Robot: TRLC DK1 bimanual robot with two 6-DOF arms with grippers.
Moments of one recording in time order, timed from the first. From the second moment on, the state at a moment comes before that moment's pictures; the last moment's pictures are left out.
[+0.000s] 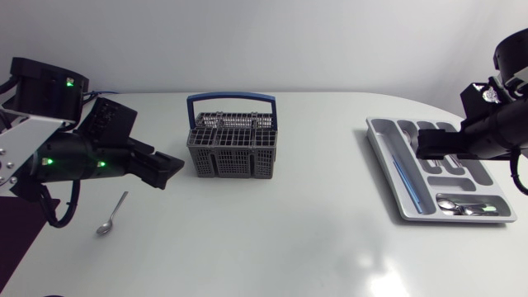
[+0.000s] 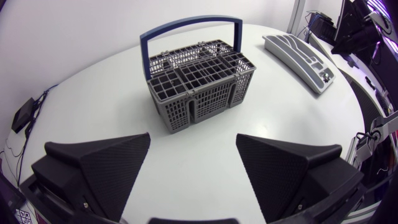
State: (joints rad) left arm -0.26 1.14 0.79 -0.39 0.16 0.18; right arm -0.06 1.24 1.04 -0.78 0.06 -0.01
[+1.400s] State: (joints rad) left arm 0.25 1.44 0.71 -0.34 0.09 0.40; right arm 0.22 1.01 0.84 -0.76 0.07 0.16
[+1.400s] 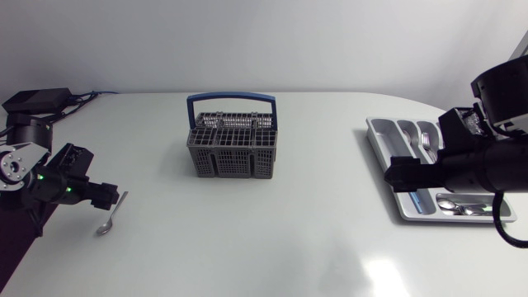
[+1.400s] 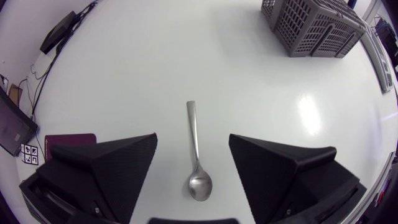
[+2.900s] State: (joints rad) left arm 0.21 1.82 0.97 -0.59 -0.05 0.34; right arm 0.22 1.01 0.79 -0.77 0.07 0.16
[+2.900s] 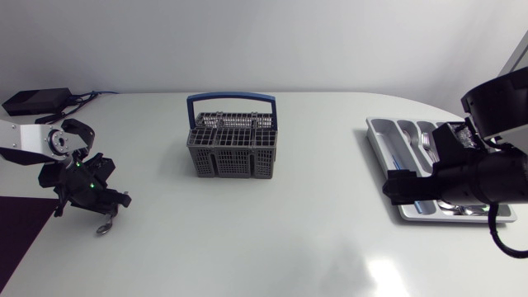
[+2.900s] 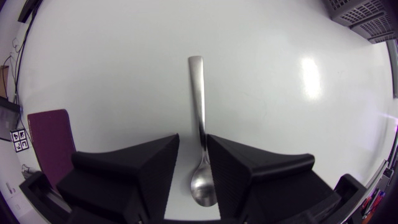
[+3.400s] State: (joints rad) left arm 0.20 1.80 0.97 -0.68 -0.05 0.35; right arm 0.22 1.00 0.79 -0.79 0.04 0.10
